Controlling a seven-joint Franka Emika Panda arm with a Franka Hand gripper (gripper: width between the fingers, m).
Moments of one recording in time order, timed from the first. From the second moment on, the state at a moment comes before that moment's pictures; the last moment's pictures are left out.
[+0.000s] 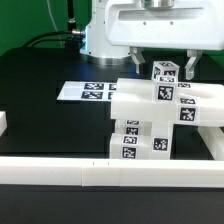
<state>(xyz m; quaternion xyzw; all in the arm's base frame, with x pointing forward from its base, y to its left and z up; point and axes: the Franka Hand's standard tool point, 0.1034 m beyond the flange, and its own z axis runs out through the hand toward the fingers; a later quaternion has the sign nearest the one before) 0.547 0.063 0.112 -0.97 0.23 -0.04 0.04</state>
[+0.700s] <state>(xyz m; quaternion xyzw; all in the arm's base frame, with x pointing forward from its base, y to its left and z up) 0.548 0.059 0.112 -1.00 -0.02 -0.05 0.02</state>
